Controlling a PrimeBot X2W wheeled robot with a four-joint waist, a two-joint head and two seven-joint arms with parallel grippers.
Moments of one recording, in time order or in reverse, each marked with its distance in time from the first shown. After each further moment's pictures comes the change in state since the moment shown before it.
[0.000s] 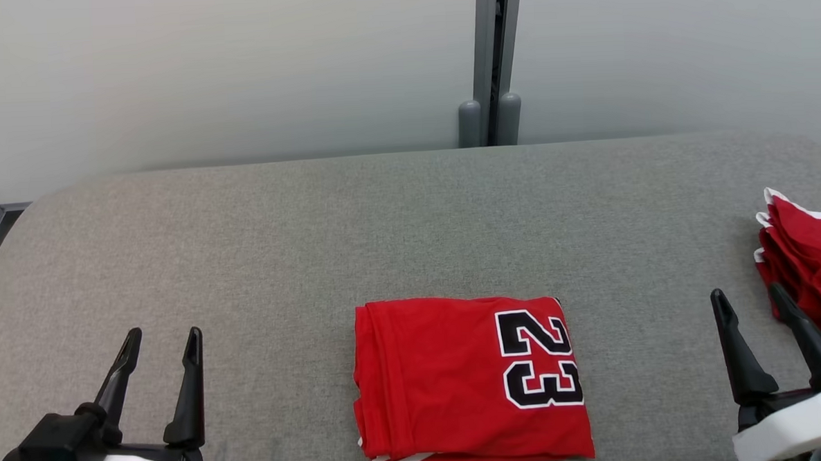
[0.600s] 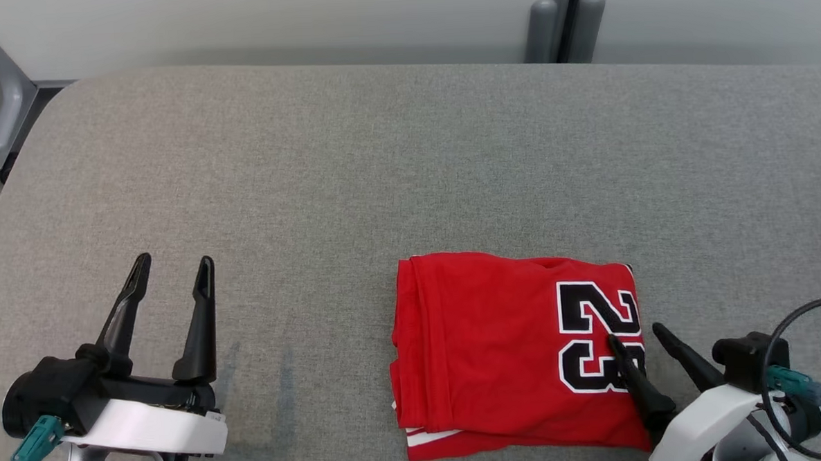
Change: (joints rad) left arm -0.166 -0.024 -0.024 0.021 0.004 -0.057 -0.050; right arm -0.156 -0.046 0.267 0.329 0.105 0.000 -0.006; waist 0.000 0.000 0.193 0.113
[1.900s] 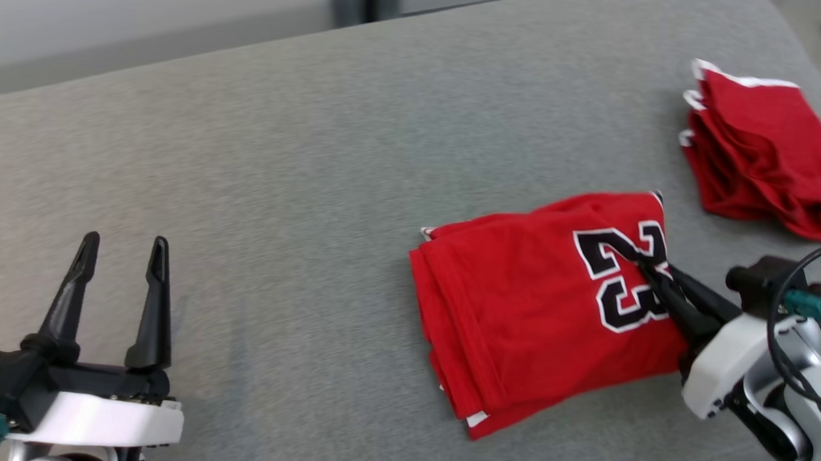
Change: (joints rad) left arm 0.002 0.080 0.051 -0.072 0.011 0.015 0.017; right arm -0.229 -0.256 0.222 0.061 0.074 0.000 -0.054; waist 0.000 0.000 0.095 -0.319
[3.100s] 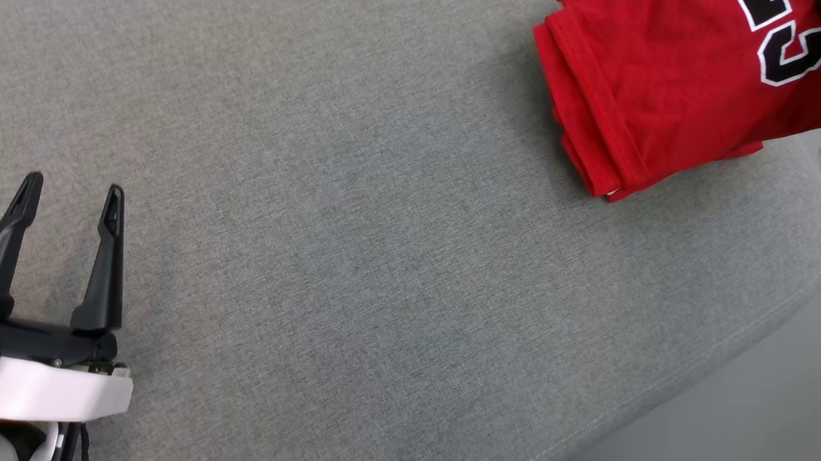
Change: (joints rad) left arm -0.045 0.141 0.044 -0.144 0.027 0.022 0.122; right arm -0.483 -0.146 -0.095 0.208 -0.011 0.000 -0.018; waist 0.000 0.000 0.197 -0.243
